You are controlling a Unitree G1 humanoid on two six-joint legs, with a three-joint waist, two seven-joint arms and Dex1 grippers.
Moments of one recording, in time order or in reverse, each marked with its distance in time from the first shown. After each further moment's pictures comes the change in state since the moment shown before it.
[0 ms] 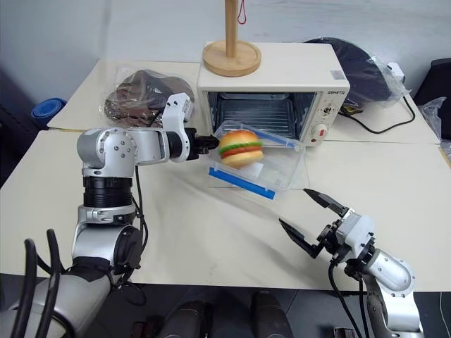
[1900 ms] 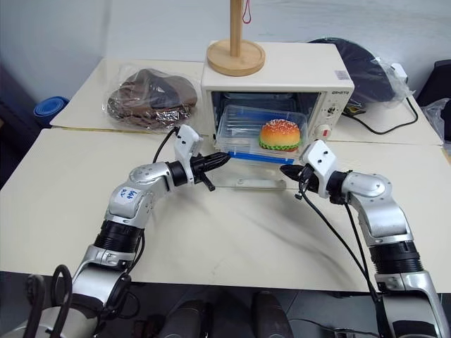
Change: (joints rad) left arm 0.361 0.051 -0.293 -0.016 0.217 -0.870 -0.547; right arm -0.644 -0.148 0.207 0.349 -0.237 0.507 -0.015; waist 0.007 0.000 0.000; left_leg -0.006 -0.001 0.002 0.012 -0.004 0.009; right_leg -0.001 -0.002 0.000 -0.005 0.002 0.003
